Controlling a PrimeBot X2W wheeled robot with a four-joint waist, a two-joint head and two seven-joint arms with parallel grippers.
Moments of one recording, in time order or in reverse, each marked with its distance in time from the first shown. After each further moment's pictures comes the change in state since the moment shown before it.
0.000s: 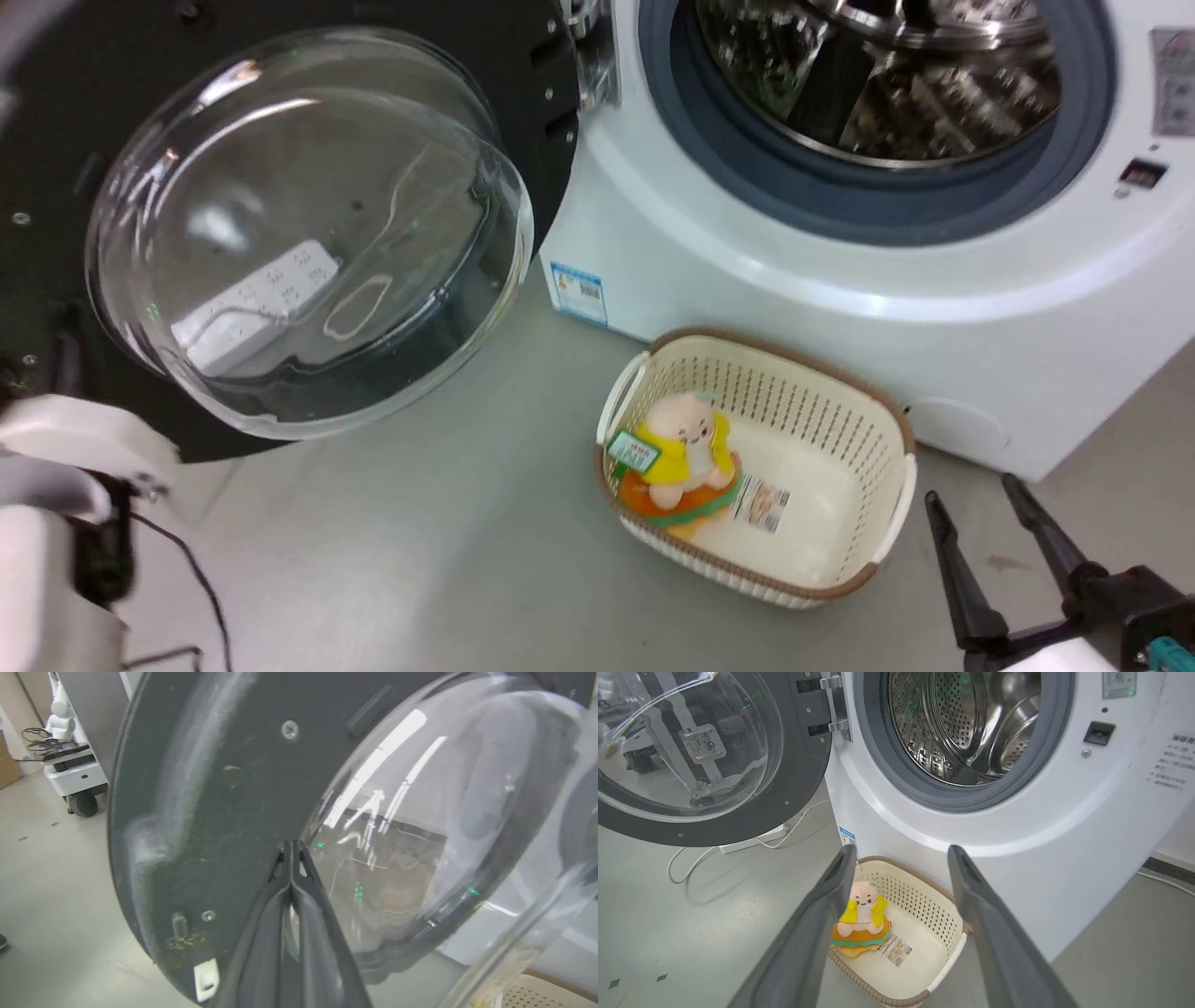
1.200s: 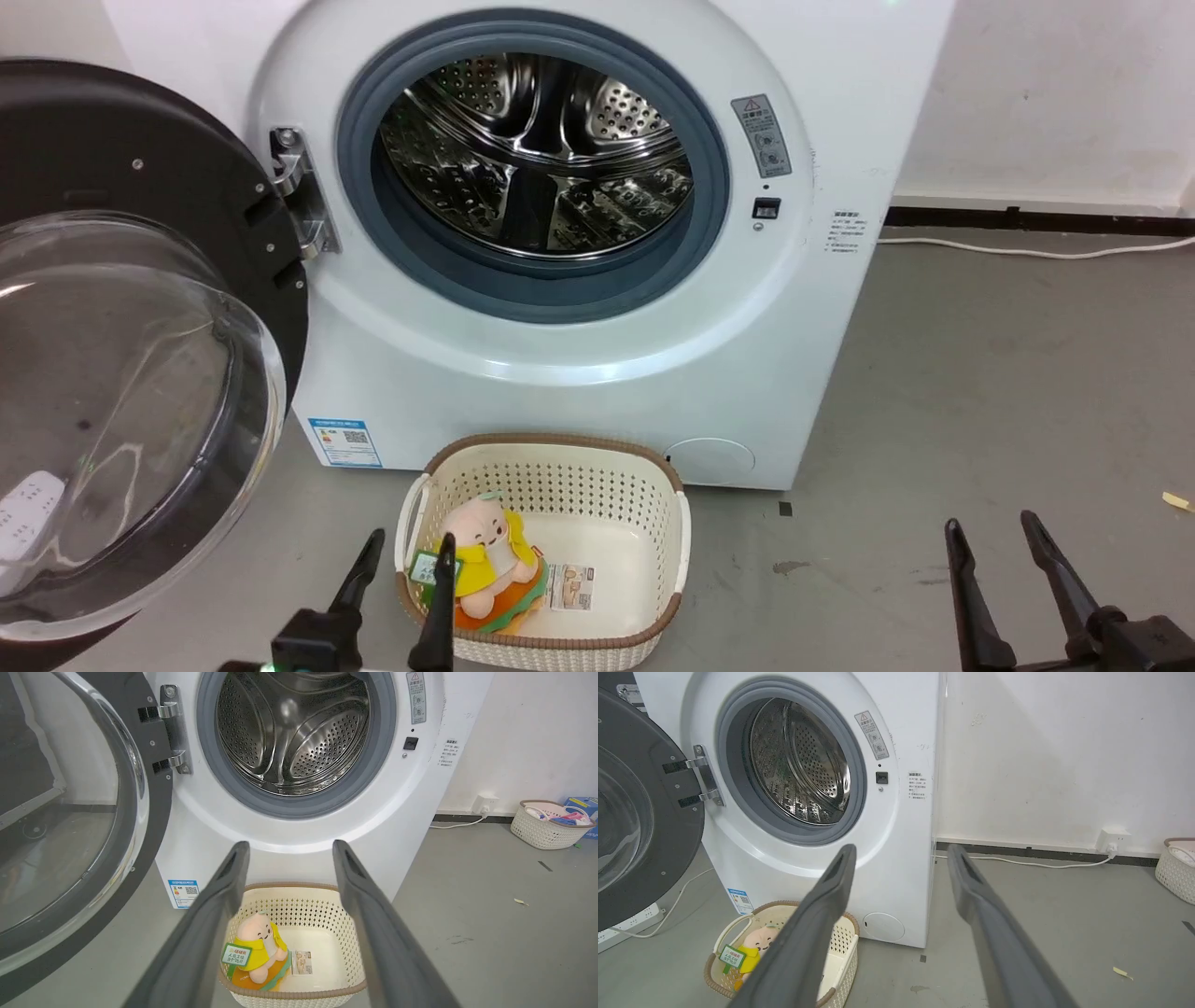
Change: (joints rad) left arm 0.511 -0.239 -0.332 -0.412 0.142 0.079 -0.065; right arm 0.036 0.056 -0.038 0.104 0.035 0.000 -0.144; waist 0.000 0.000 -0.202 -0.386
